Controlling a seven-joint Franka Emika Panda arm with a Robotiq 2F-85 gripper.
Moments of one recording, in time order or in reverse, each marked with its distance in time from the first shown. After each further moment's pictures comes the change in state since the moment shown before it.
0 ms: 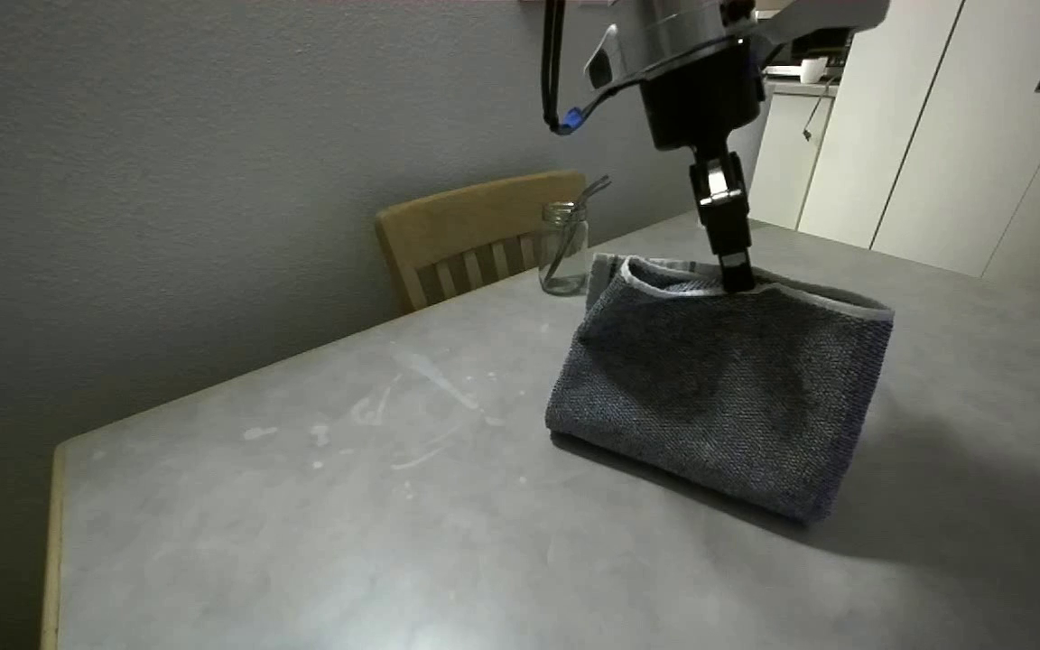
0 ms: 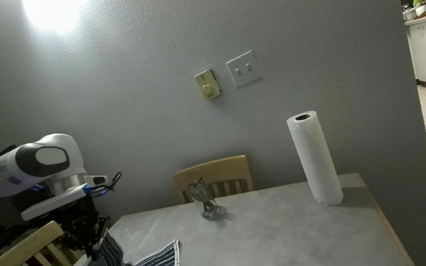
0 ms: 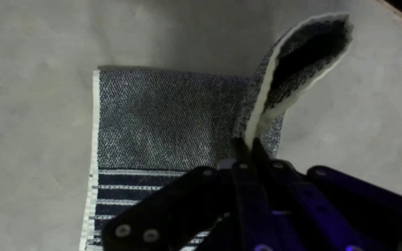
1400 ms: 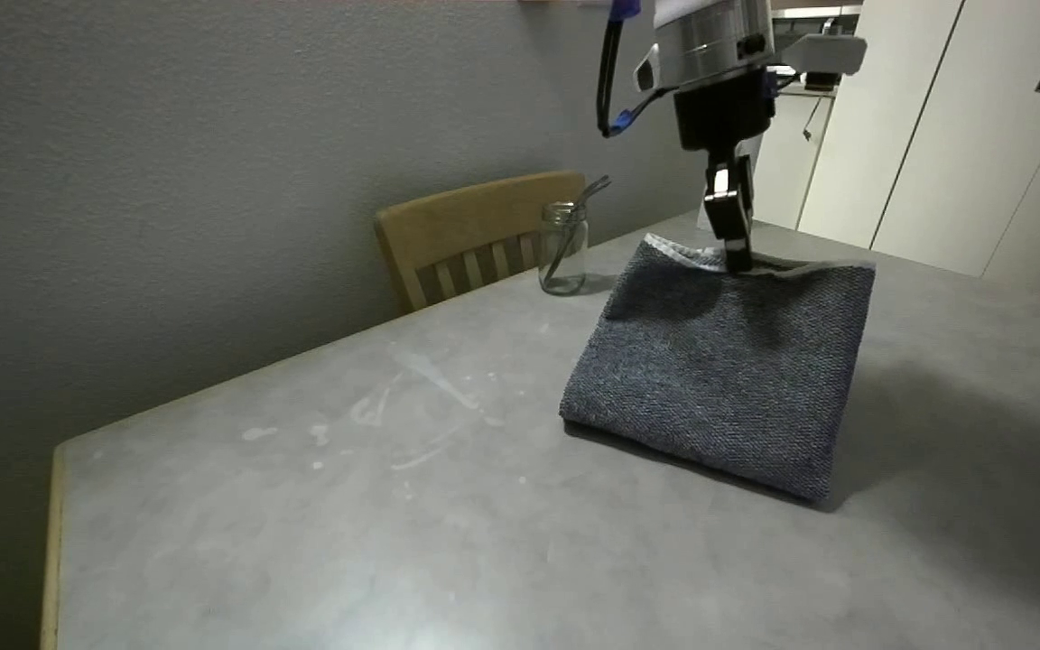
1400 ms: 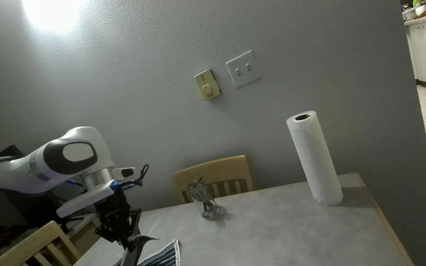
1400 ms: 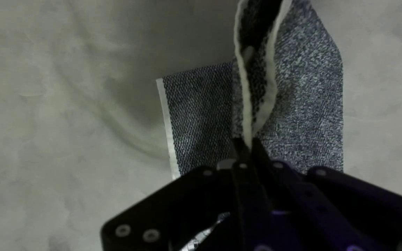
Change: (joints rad) arm -0.087 0.037 -0.061 -0.003 -0.025 0.127 0.049
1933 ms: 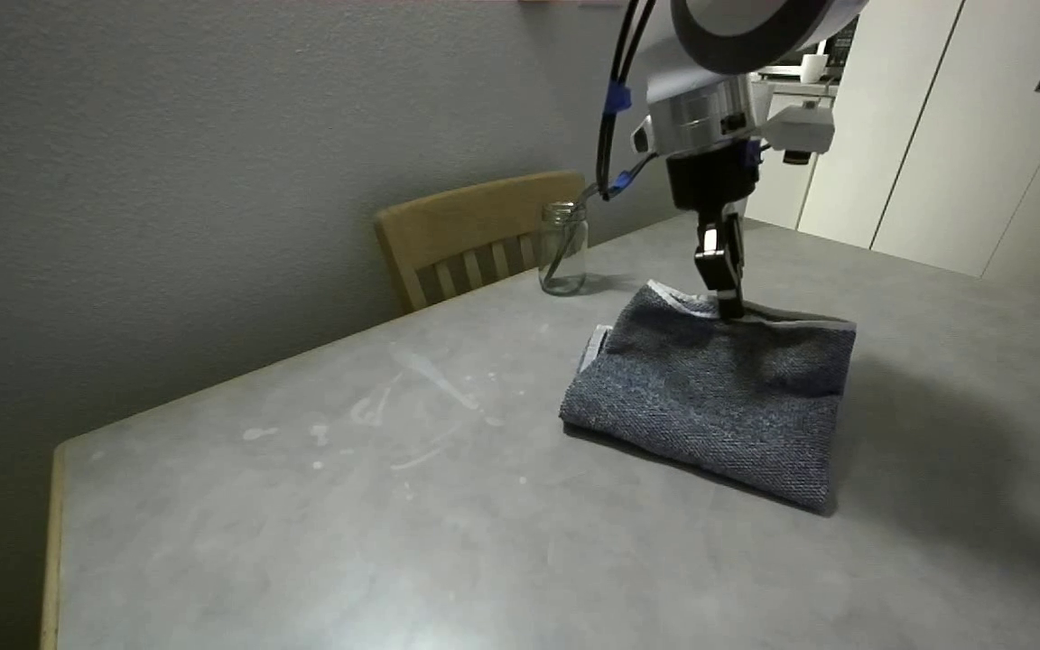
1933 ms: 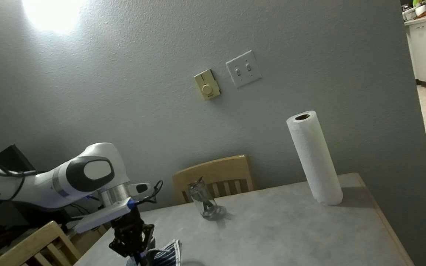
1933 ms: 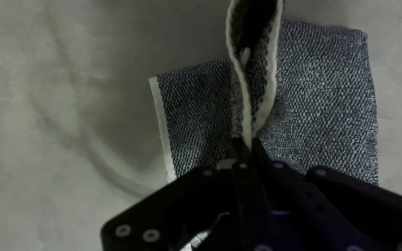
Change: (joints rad) arm -0.016 0.107 -0.002 0.017 0.008 0.057 0.001
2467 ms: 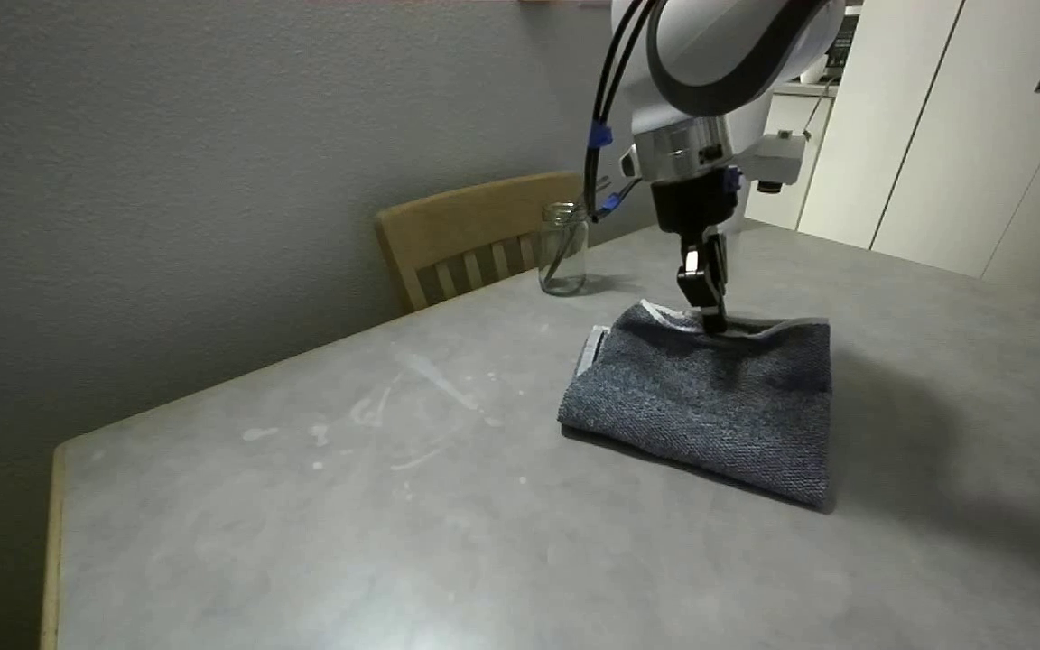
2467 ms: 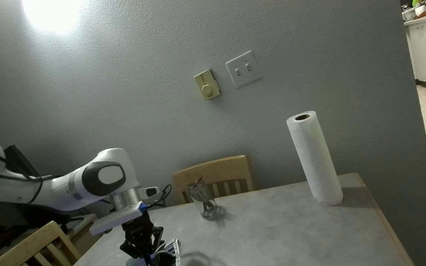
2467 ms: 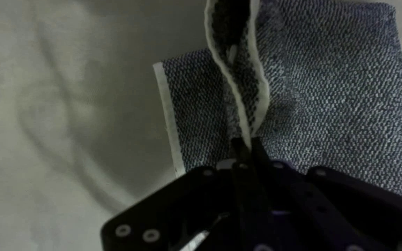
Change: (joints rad) arm -0.003 0.097 -0.005 0.090 -0.004 -0.001 0.000
